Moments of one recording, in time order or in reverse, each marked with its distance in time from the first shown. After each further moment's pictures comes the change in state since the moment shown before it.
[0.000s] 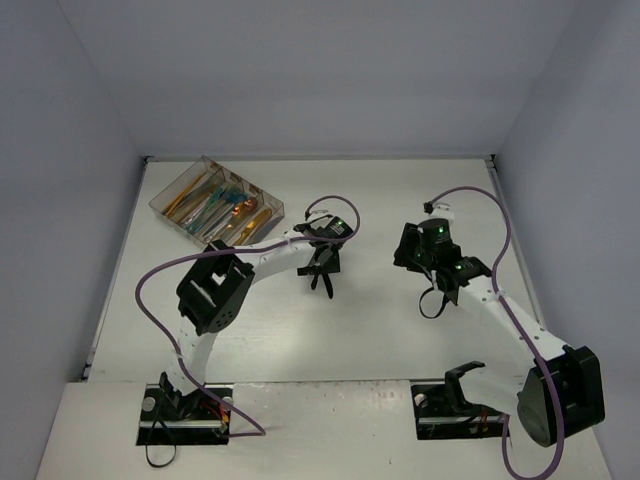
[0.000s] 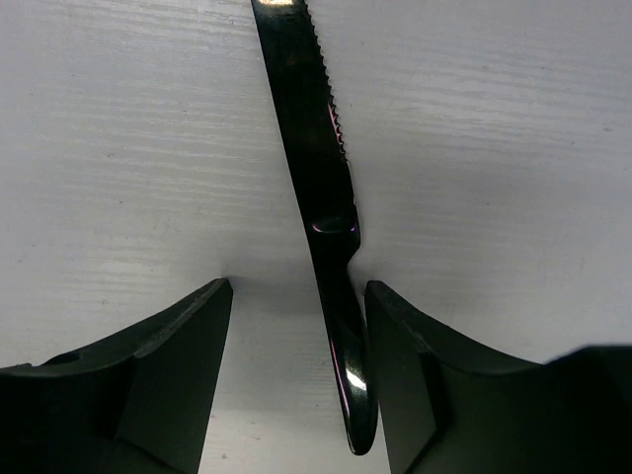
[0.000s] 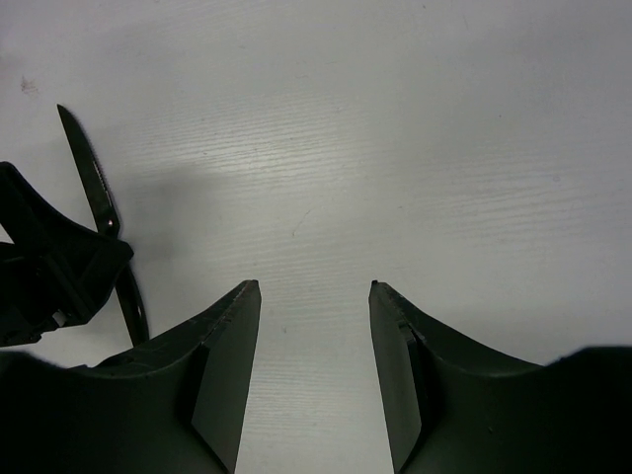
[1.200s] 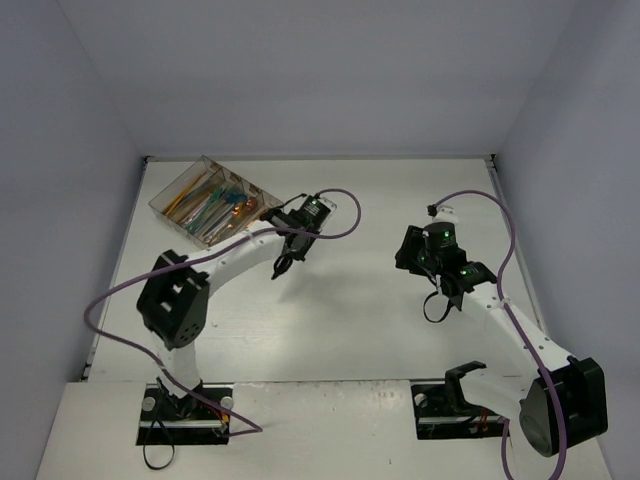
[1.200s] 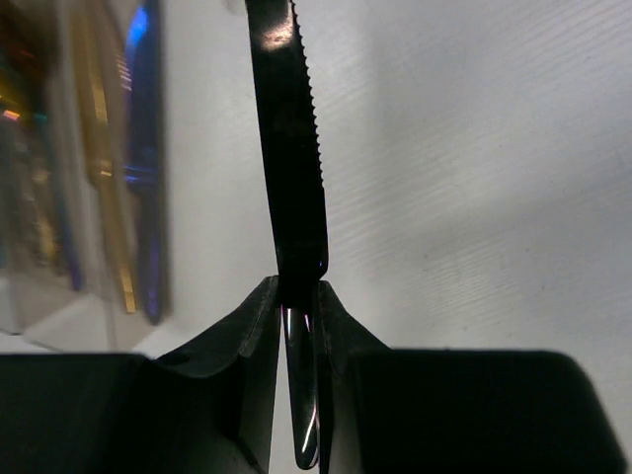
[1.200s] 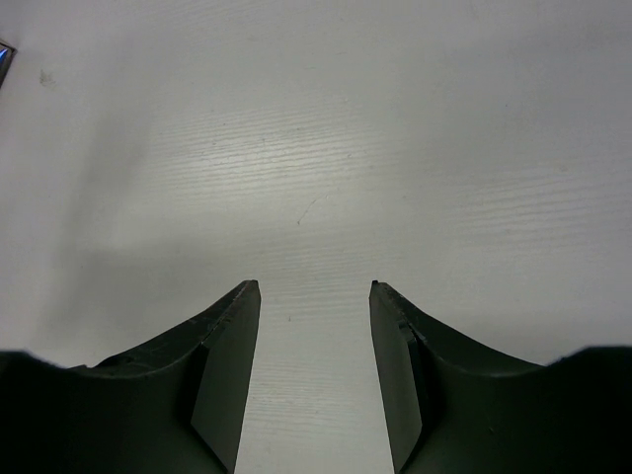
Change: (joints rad) left arm 0.078 -0.200 -0.048 -0.061 0.015 0.761; right arm -0.021 -0.053 -0.034 -0.001 -0.044 0.001
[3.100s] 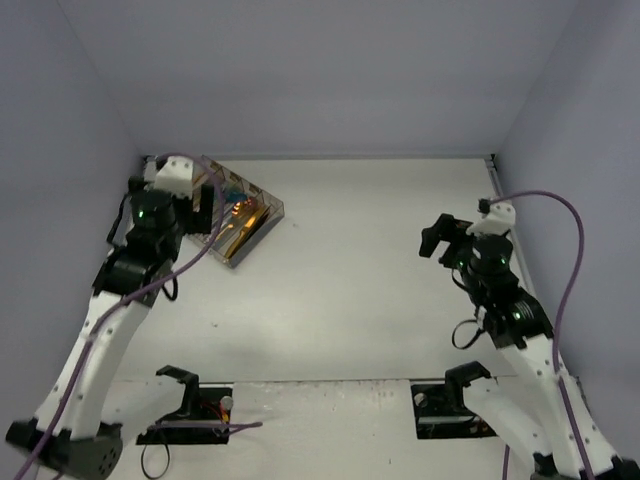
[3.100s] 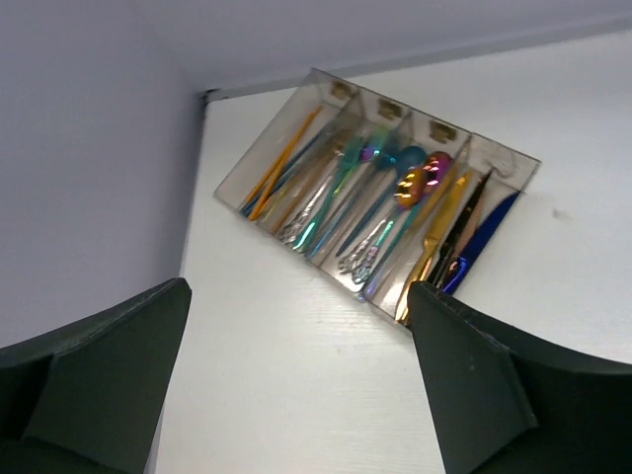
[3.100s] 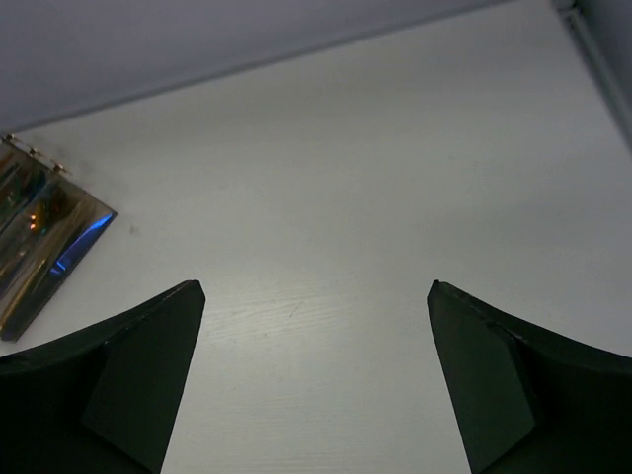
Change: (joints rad) left arm 0.428 -0.892 -0.284 0.178 -0.044 0.202; right arm -0.006 -0.388 0.141 -0.144 0.168 -0.115
